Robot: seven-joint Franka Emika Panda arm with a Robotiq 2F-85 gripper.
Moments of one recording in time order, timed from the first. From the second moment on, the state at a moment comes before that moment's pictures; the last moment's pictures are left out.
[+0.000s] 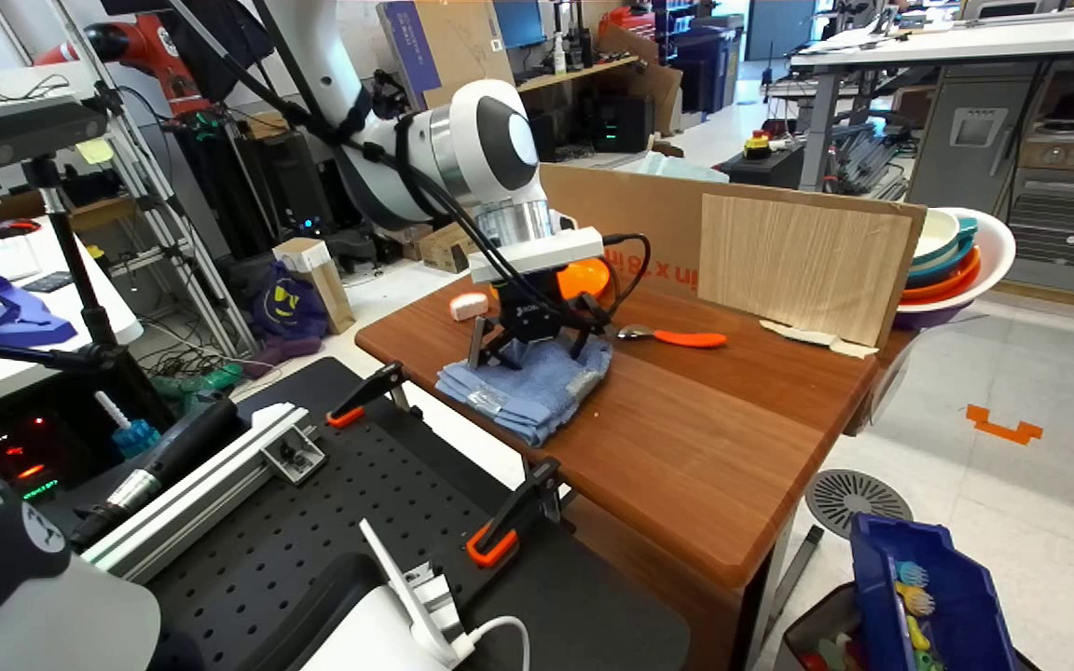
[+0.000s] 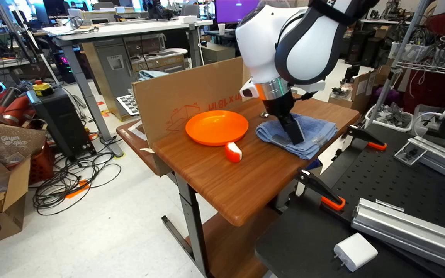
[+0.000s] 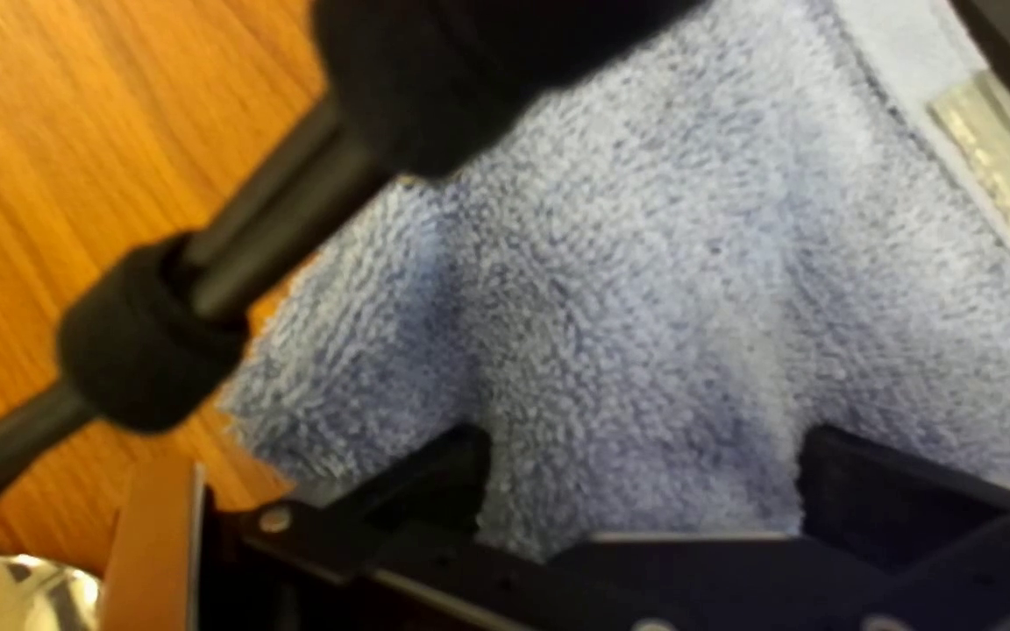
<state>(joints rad) 0.10 0.57 0.00 -2.19 -0.58 2.45 -0.38</state>
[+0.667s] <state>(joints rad) 0.12 0.53 0.09 -2.22 -0.56 2.45 -0.35</state>
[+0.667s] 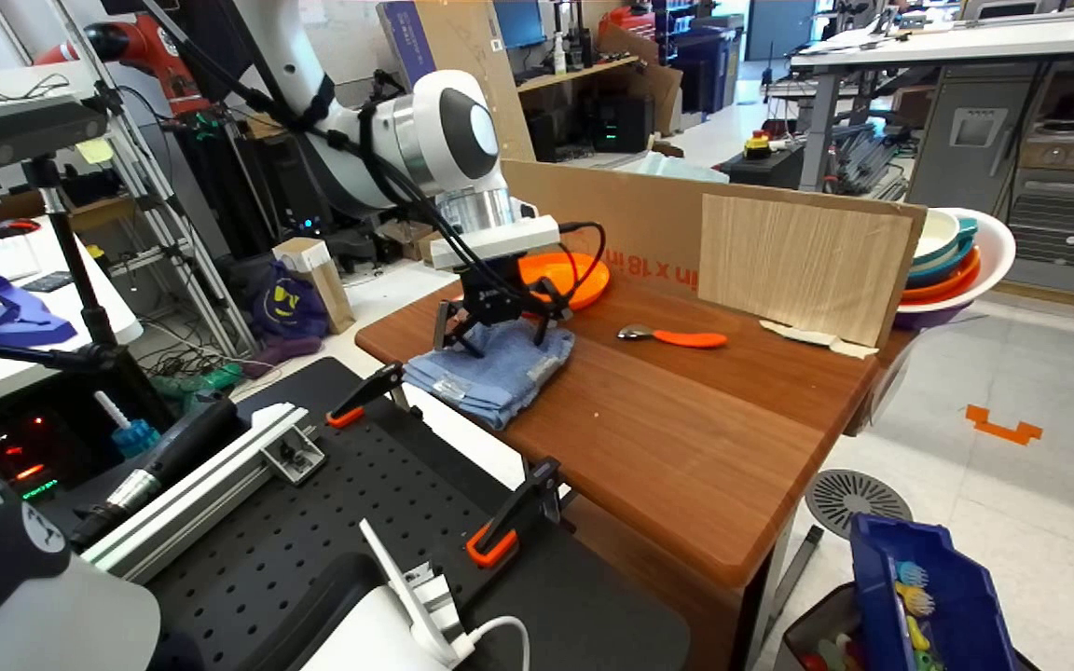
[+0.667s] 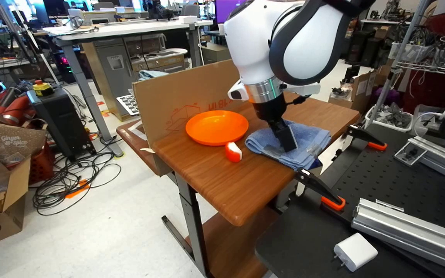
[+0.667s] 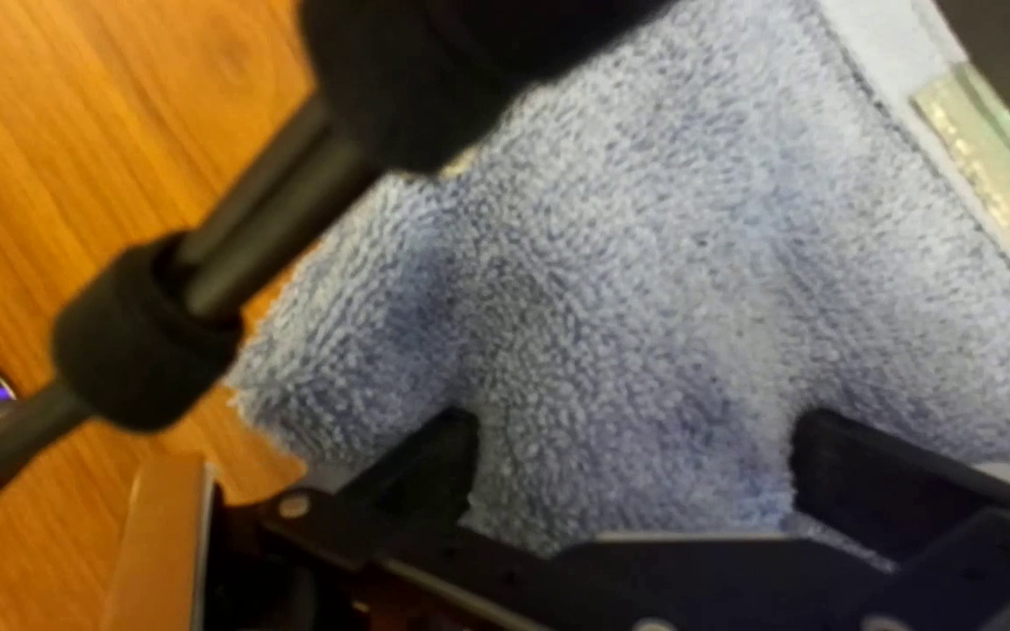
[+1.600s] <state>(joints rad) 0.10 0.23 0.12 -2.37 -0.36 2.49 -0.41</state>
